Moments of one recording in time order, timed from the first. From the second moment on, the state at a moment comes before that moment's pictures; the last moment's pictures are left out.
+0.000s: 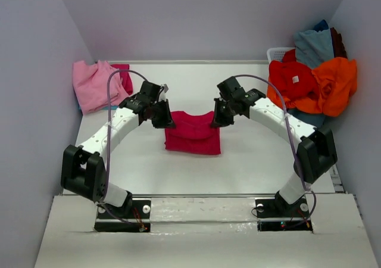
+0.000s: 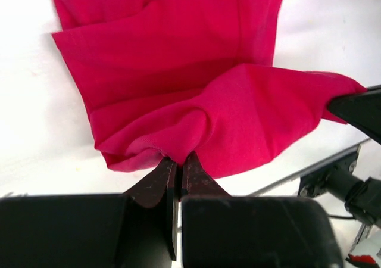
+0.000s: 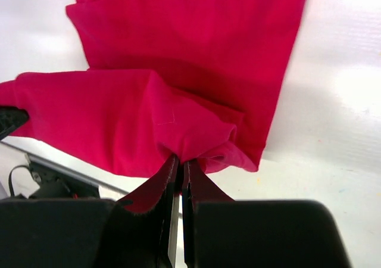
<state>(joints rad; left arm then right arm) -0.42 1.43 1.14 -0.68 0.27 -0.53 0.60 1.64 1.39 -0.77 -0.15 0.67</state>
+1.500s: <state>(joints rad) -0.27 2.30 2.10 -0.63 0.22 -0.53 0.34 2.38 2.29 -0.78 -0.01 0.57</state>
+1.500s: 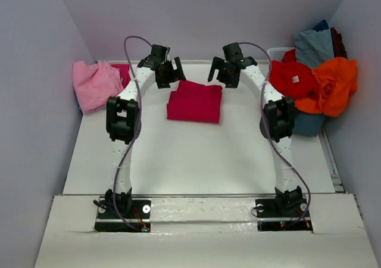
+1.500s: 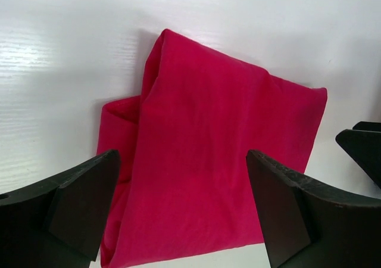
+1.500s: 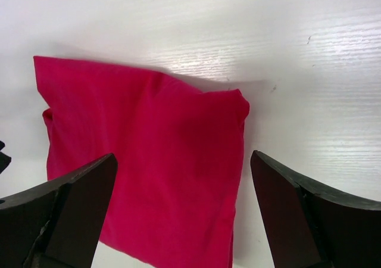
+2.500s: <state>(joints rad) -0.14 2.50 2.22 -0.58 0.46 -0.50 0.35 2.10 1.80 -0.75 -0.18 0.65</state>
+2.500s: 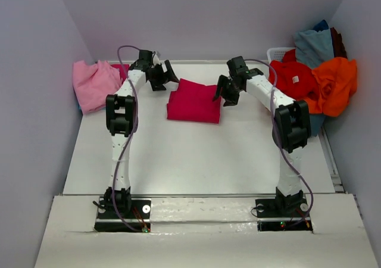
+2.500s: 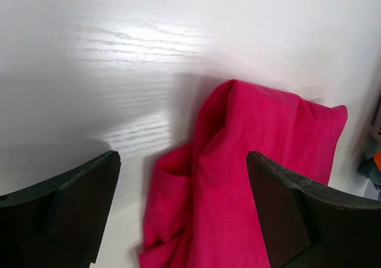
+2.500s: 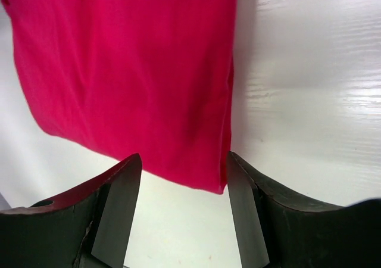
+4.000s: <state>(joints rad) -0.12 2.65 2.25 -0.18 0.90 -0.63 0.40 2.08 1.77 -0.76 -0.21 0.63</state>
